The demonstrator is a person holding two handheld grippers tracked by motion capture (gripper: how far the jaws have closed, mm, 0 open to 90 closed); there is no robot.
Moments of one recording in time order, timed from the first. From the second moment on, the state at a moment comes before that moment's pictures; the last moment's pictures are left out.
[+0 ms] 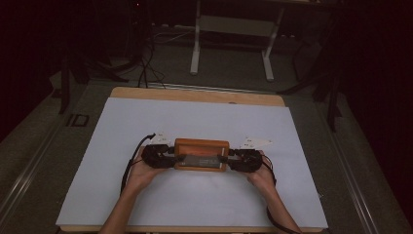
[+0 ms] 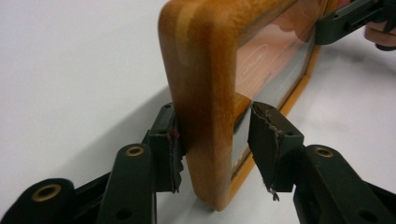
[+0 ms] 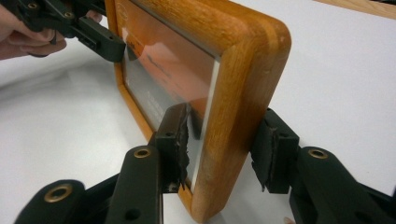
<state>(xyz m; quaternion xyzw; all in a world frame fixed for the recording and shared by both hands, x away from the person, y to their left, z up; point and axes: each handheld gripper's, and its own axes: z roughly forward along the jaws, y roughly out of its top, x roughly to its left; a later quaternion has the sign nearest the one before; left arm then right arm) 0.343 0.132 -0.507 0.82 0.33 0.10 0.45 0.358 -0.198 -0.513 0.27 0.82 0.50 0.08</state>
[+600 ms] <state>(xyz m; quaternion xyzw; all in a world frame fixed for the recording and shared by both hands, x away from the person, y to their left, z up) 0.341 0.133 -0.508 0.83 0.34 0.10 0.43 0.361 -0.204 -0.514 0.28 0.81 0.51 0.10</state>
